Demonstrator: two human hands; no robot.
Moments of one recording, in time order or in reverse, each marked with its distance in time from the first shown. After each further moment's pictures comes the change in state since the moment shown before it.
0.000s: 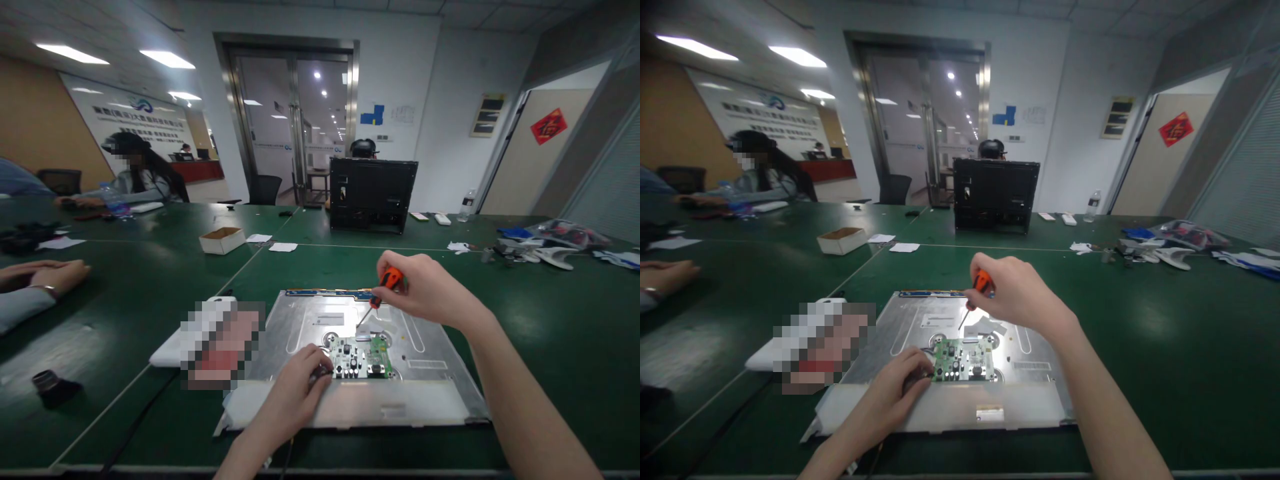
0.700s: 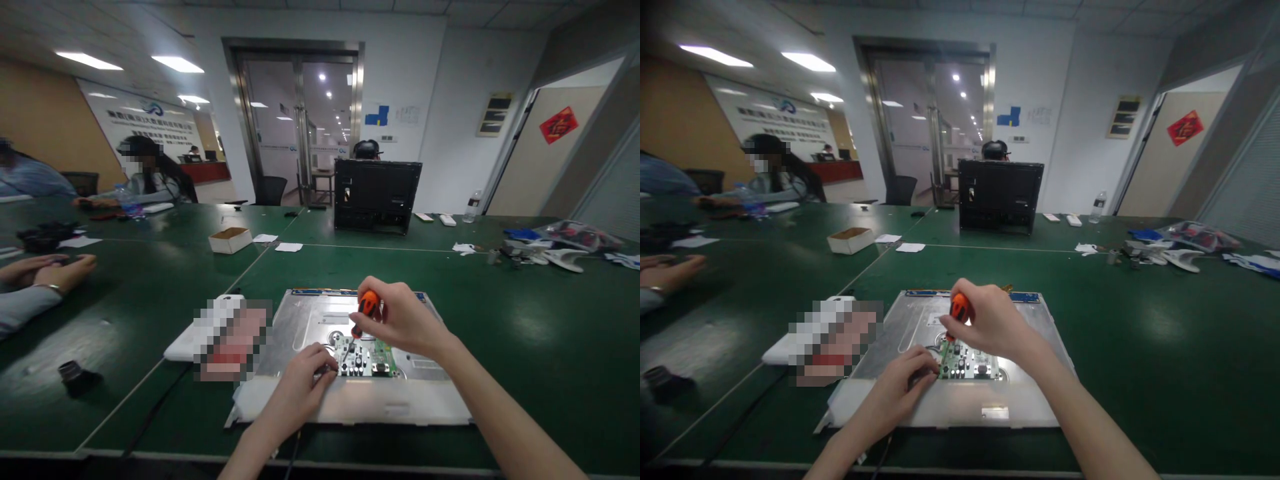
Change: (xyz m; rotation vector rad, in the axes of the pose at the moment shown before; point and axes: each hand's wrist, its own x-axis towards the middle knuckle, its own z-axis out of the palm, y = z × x) left_hand 0.001 0.004 -0.002 -0.028 0.016 0.012; right_hand -0.007 -0.026 0.045 0.333 -0.051 -0.026
